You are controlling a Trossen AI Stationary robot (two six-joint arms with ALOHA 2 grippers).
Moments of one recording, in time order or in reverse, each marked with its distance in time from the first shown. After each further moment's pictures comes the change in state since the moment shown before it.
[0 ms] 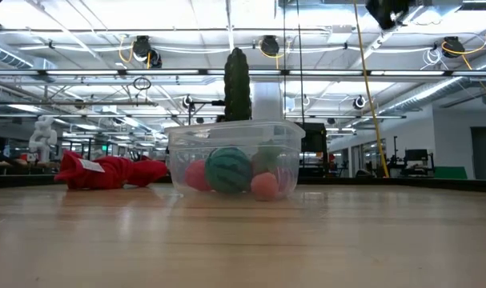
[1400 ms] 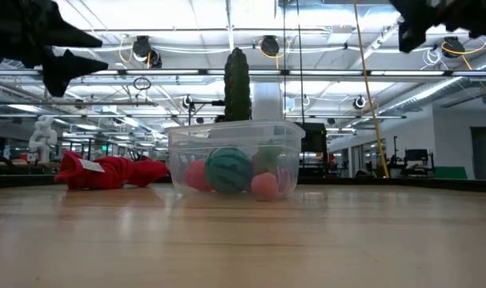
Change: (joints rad) left arm 0.842 -1.072 -0.657 0.929 0.481 1.364; right arm -0.284 -0.649 -0.498 0.388 -0.150 -0.143
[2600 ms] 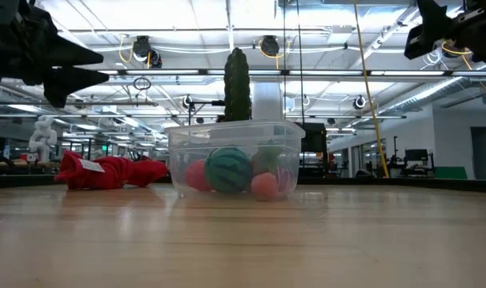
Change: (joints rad) left arm -0.100 0.036 -0.162 0.286 -0.142 0.174; right arm -0.249 -0.218 -0.220 0.269 -0.422 0.050
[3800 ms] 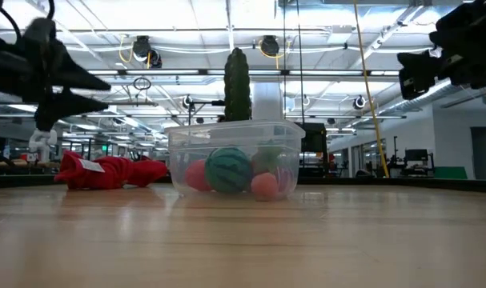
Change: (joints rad) left arm -0.008 0.183 0.001 -0.036 -0.170 -0.402; right arm 0.000 -0.007 -0.001 -0.379 0.062 -0.054
